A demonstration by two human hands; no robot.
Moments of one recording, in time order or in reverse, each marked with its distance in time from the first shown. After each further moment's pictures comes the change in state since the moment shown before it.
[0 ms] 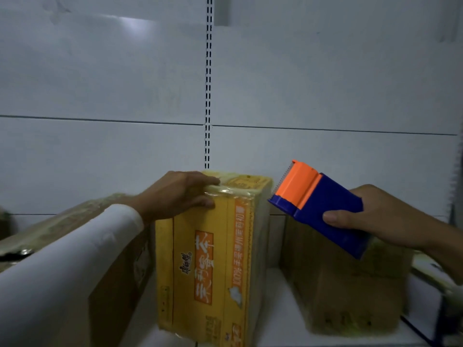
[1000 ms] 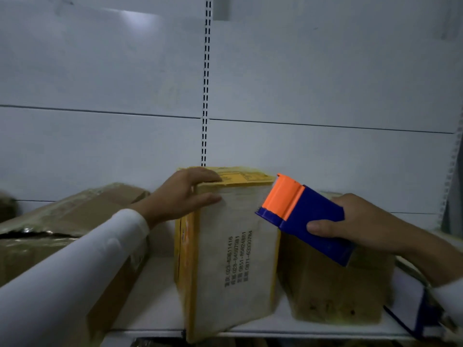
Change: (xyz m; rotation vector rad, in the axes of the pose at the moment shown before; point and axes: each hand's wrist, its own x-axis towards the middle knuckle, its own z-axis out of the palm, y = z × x) left_hand -0.010 0.047 0.013 -0.178 0.158 -0.023; right_hand -0.014 0.021 0.003 -0.029 -0.114 0.019
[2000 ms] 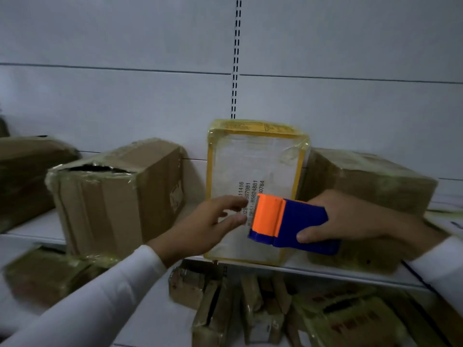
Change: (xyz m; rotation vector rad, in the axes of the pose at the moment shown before) left_hand -0.129 0.081 0.044 -0.337 -0.206 -0.345; right_hand -0.011 0.011 0.067 -0.121 -0.398 -0.099
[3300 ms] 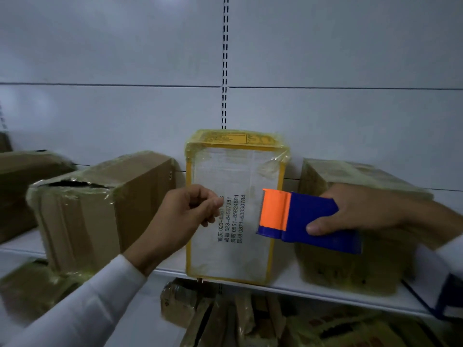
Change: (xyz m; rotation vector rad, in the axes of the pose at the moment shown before) left_hand 0.024 0.027 0.000 -0.296 0.418 -0.080; right_hand -0.013 0.031 -0.065 -0.055 -0.053 0.063
